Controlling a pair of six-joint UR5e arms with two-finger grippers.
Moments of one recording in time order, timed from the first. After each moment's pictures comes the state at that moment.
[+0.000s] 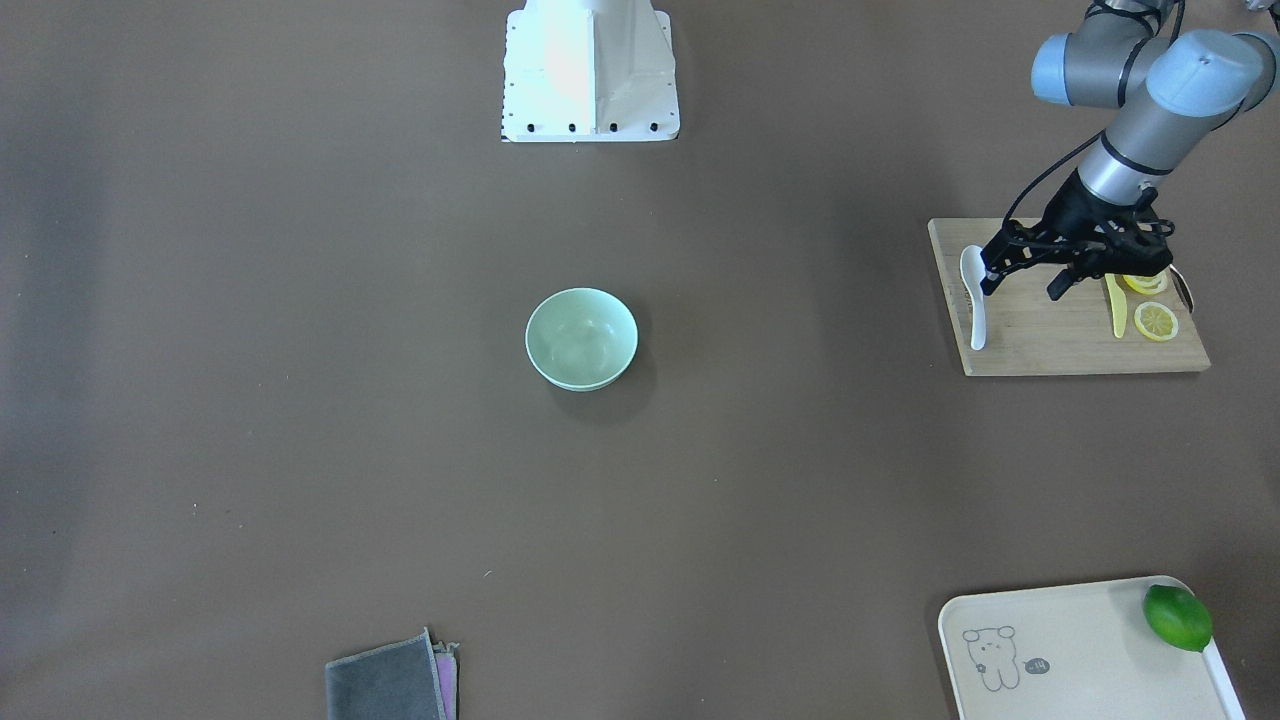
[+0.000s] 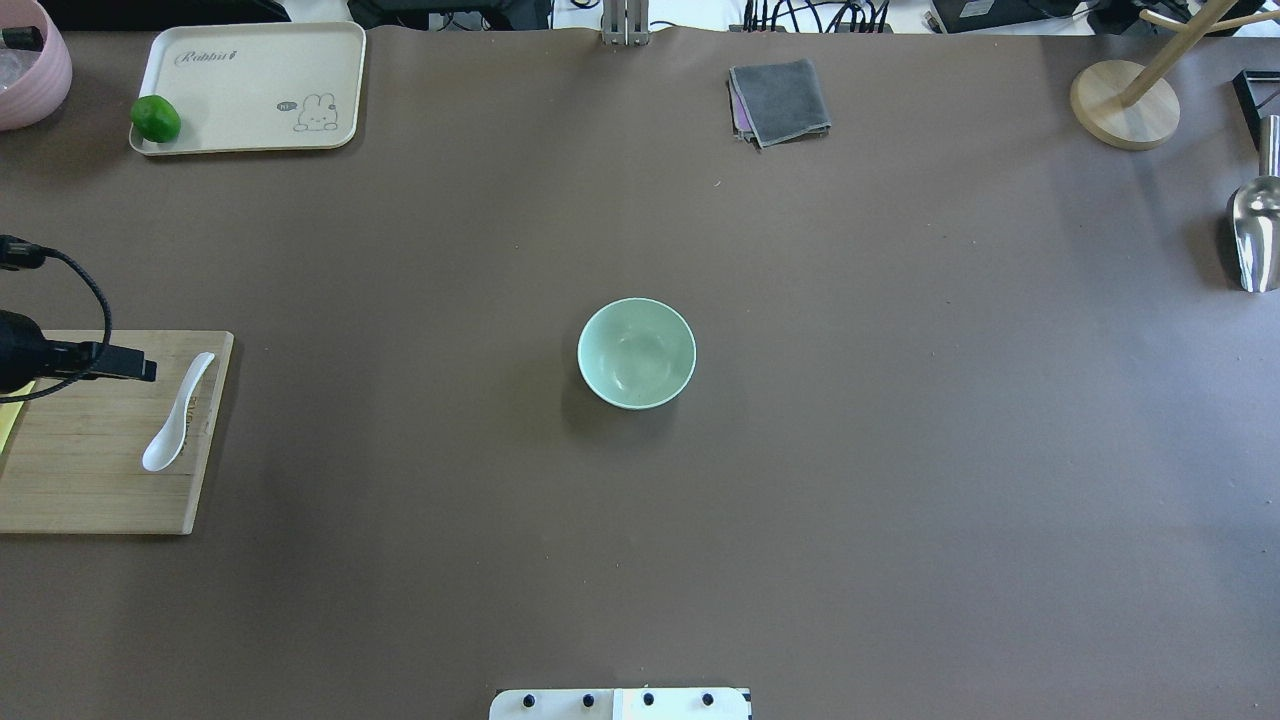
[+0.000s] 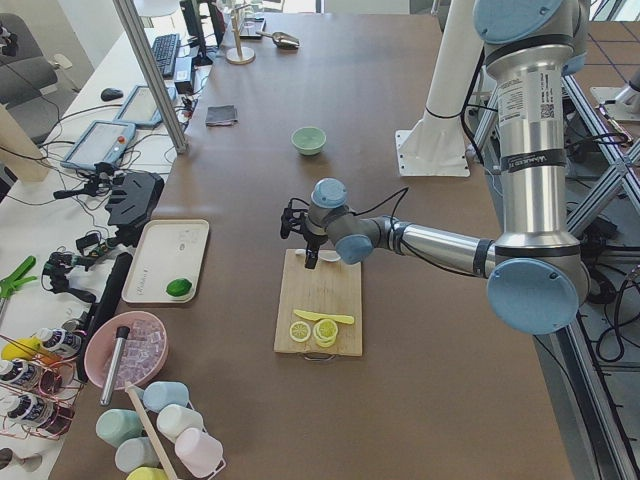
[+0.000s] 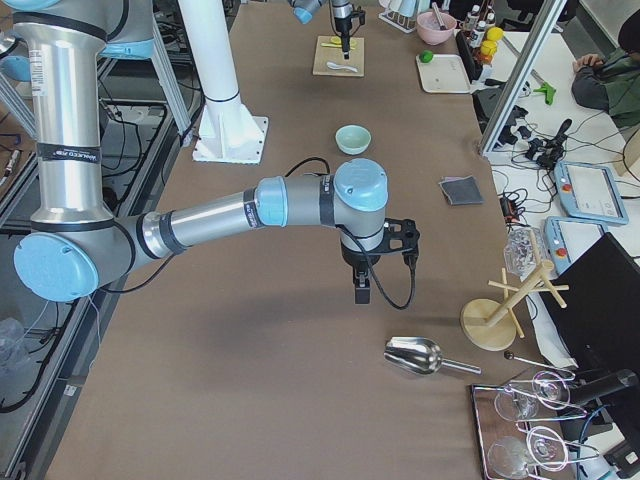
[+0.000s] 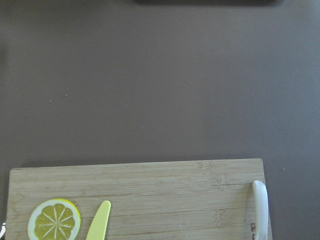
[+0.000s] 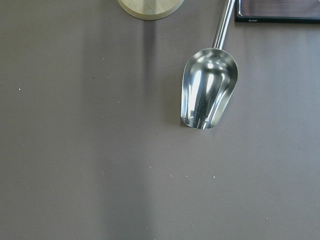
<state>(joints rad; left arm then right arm) -0.83 -1.47 -1.77 -2.30 -2.01 -0.98 1.65 -1.60 1.90 -1.80 2.36 -0.02</state>
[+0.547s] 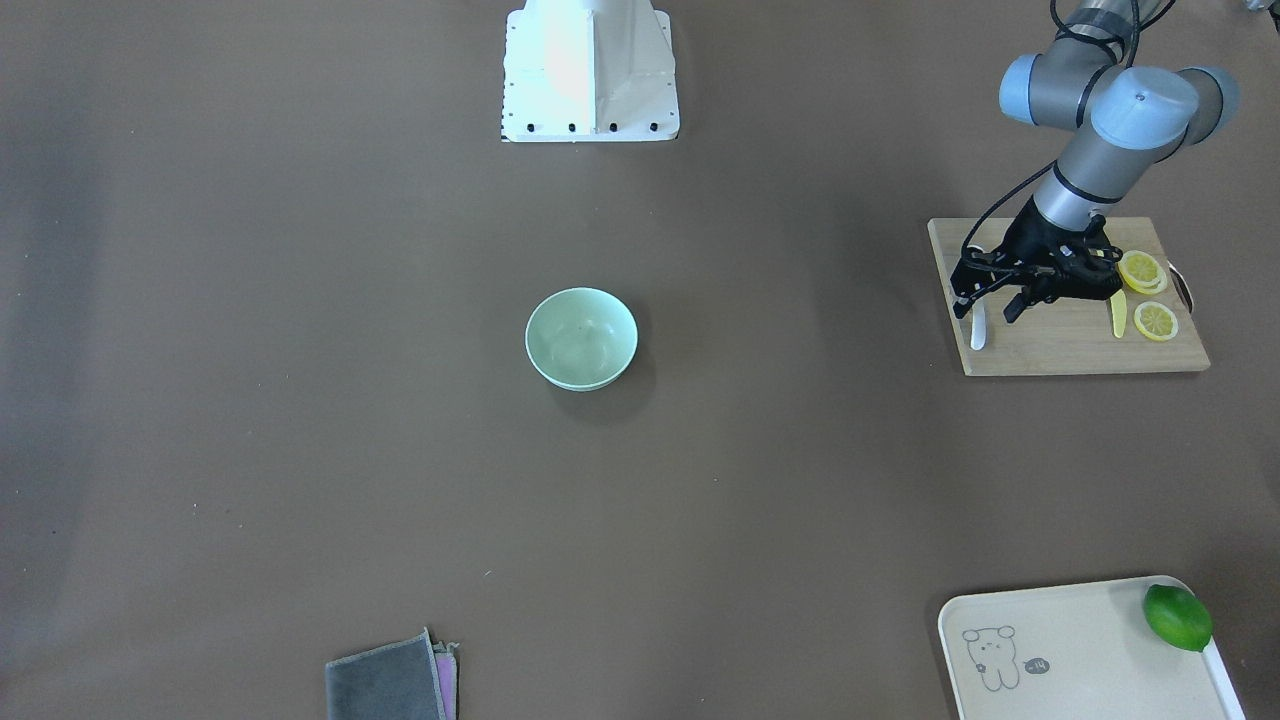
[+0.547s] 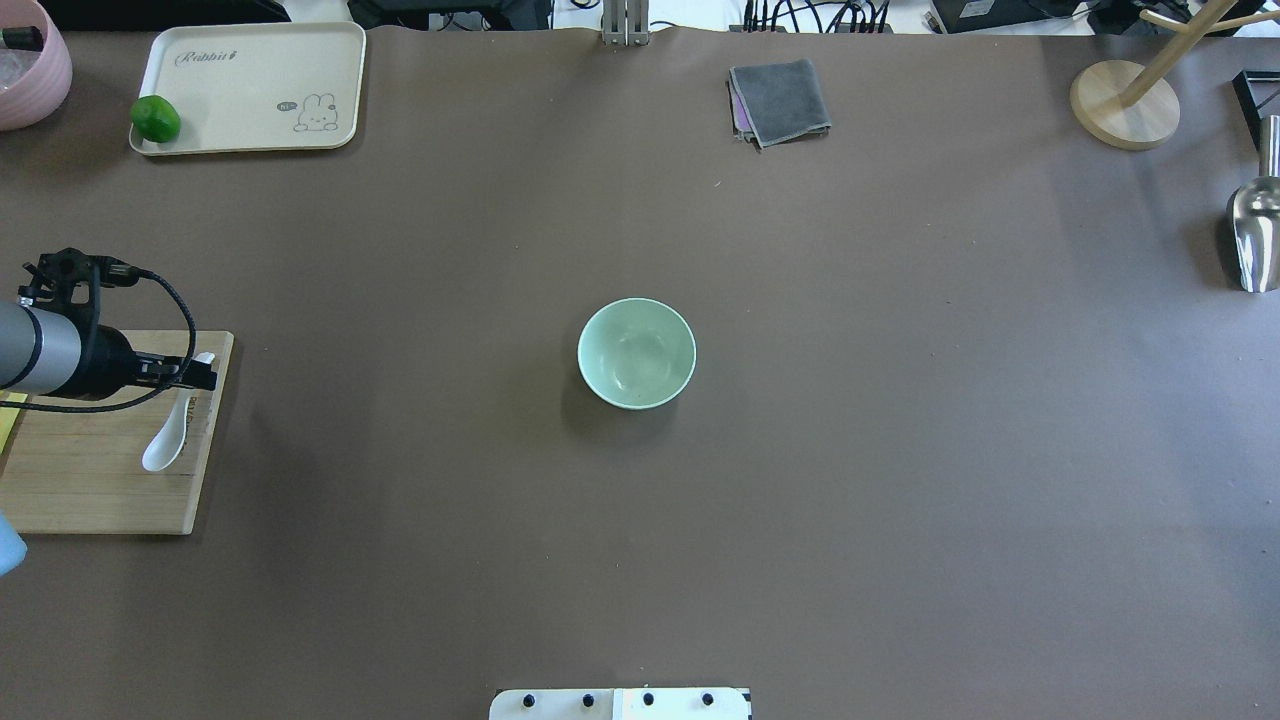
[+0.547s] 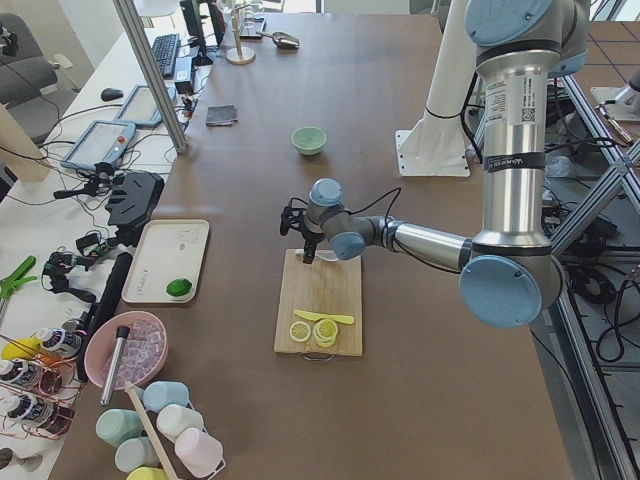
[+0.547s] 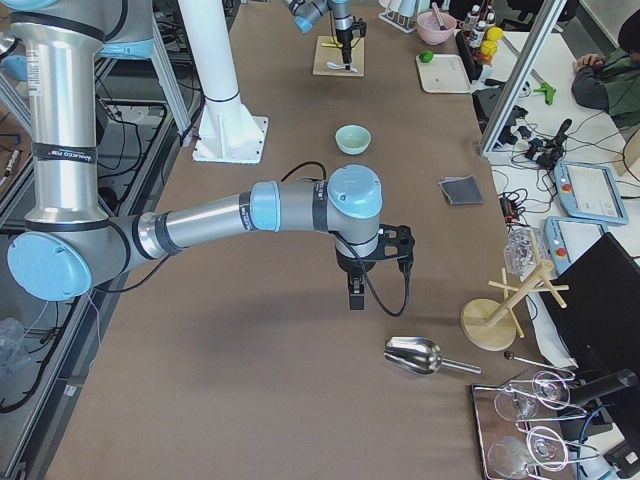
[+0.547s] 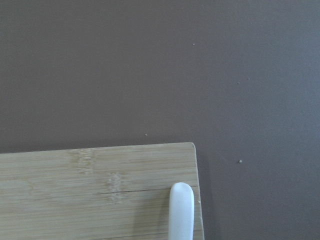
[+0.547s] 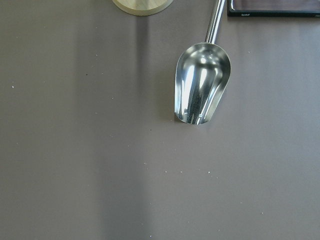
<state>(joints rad) -0.79 -1.52 -1.73 -2.31 -1.96 -0.98 1.66 -1.61 1.90 -1.80 2.36 -0.02</state>
